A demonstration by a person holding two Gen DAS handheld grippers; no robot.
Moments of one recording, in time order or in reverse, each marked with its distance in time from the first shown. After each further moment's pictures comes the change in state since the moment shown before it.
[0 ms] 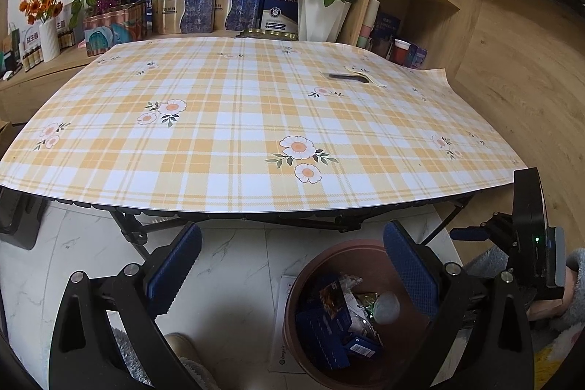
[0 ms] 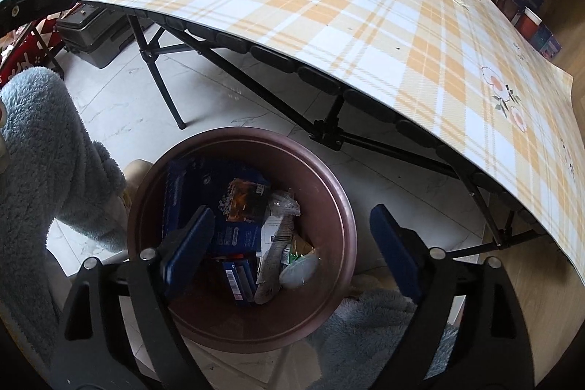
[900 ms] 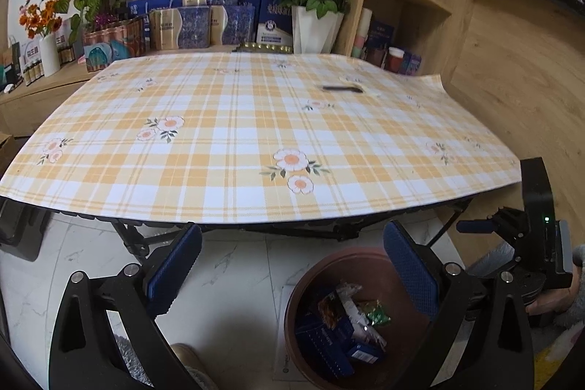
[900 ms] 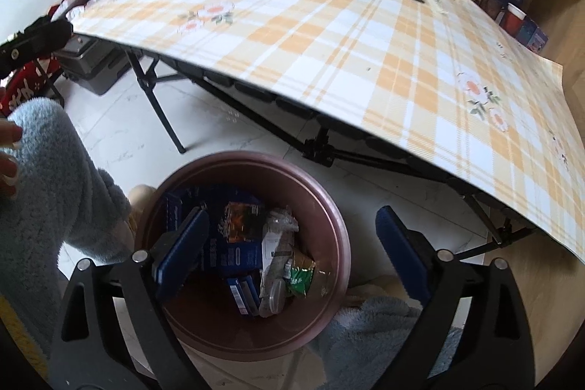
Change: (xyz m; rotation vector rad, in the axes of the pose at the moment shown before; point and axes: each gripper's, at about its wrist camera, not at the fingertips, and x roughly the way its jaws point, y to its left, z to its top) left arm -0.011 -0.007 0.000 0.028 -0.060 0.008; right arm -0.021 -0.011 0.000 0.070 -0.093 0.008
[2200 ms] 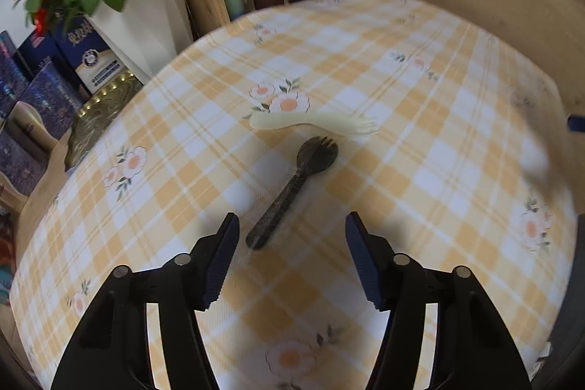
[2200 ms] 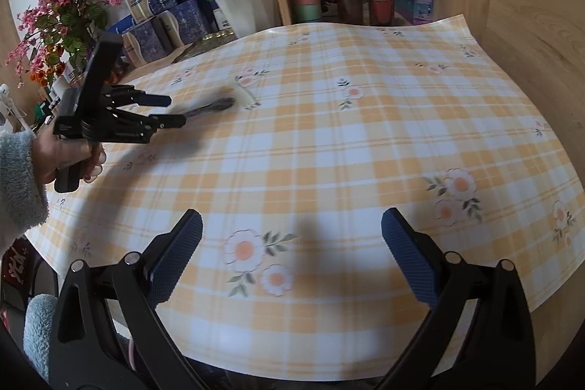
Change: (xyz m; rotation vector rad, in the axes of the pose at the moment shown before) left arm 0.338 -0.108 0.220 0.639 0.328 -0.222; right arm -0.034 -0.226 0.079 0.470 -0.204 -0.091
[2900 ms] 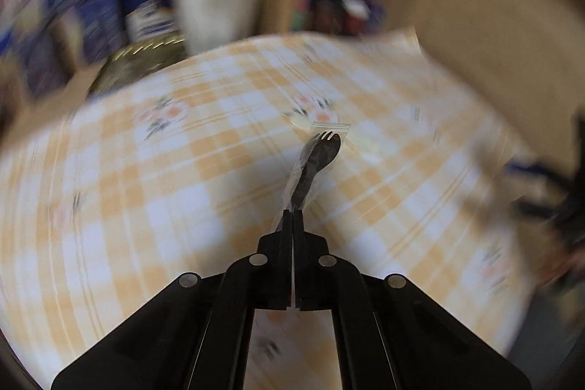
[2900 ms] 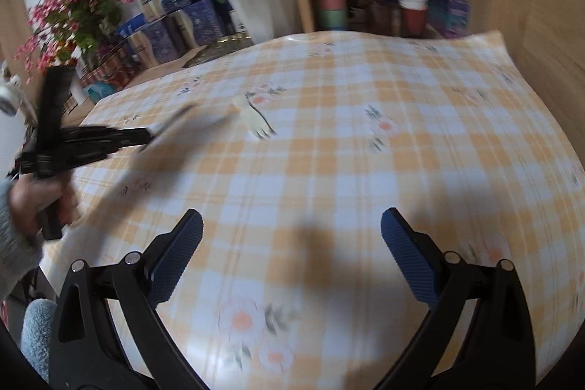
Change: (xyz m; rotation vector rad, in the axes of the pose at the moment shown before) left arm -0.058 0.038 -0.050 -0.437 -0.156 -0.083; right arm 0.056 0.009 0.053 -0.081 -0.004 0.091
